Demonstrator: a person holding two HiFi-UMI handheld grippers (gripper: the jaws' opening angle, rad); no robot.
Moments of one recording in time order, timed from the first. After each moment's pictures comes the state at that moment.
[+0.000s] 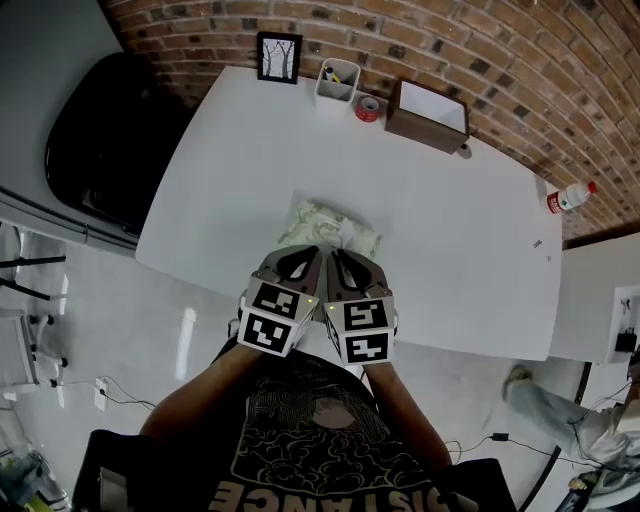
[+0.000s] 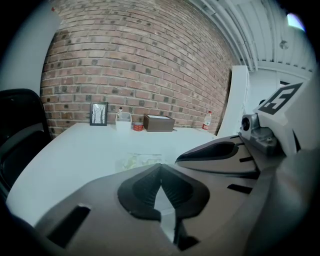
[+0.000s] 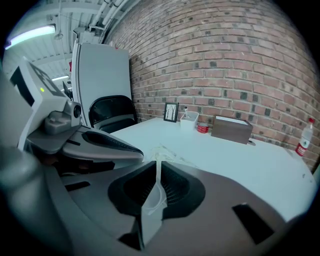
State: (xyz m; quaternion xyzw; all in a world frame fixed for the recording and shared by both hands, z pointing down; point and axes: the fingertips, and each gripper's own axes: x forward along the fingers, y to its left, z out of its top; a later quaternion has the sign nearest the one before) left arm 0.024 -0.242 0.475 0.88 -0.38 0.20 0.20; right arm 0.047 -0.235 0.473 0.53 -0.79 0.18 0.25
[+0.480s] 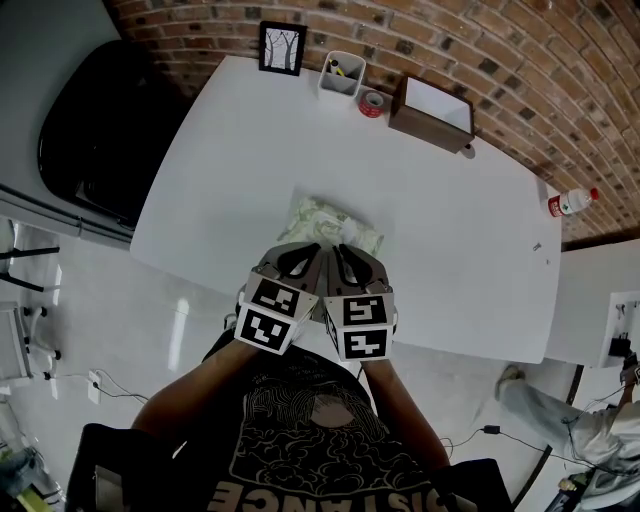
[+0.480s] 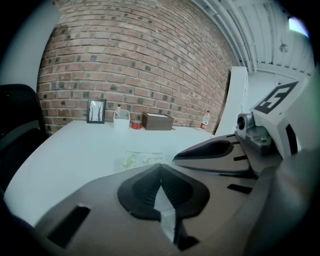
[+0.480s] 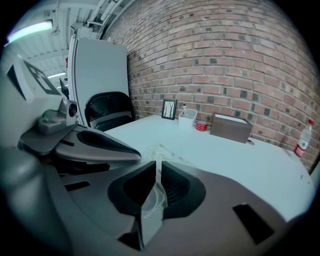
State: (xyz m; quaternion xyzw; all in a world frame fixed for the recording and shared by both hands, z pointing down) left arm 0.025 -0.247 0.481 0.89 -0.36 0.21 0.20; right arm 0.048 -0.245 0.481 0.54 -0.78 0.18 0.26
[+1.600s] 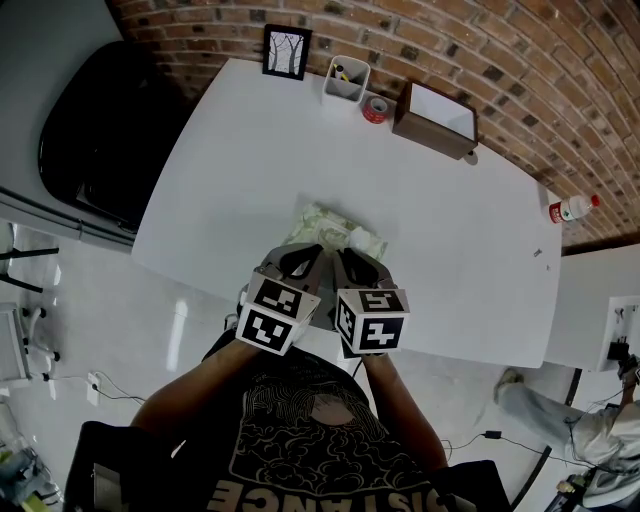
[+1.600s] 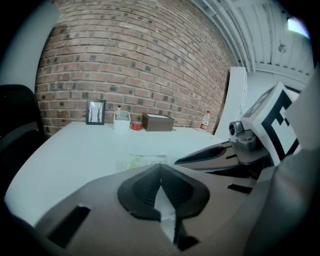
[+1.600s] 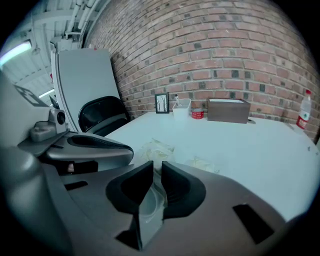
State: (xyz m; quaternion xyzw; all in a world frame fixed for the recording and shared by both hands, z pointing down) left arm 0.020 -0.258 0.481 0.89 -0.35 0.20 0.20; right arm 0.056 -0.255 0.500 0.54 -0.76 0.27 0.23
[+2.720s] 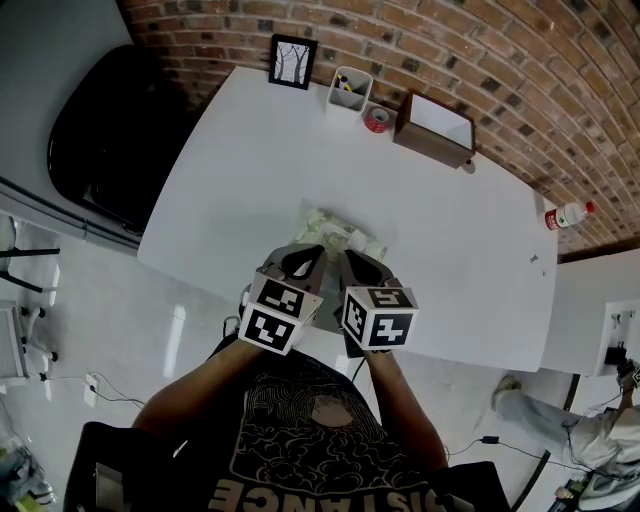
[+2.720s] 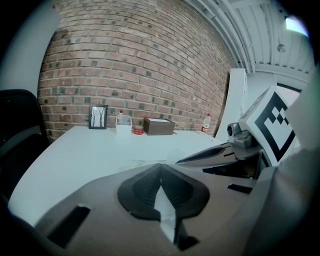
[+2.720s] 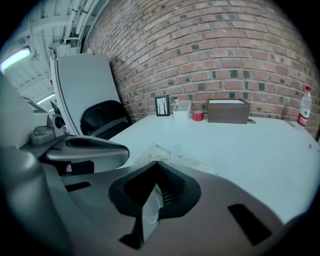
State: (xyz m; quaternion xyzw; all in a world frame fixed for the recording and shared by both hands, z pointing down) left arm 0.014 -0.258 0.463 0.89 -0.36 0.19 0.19; right arm 0.057 -0.256 0.486 0.54 -0.76 0.28 0.21
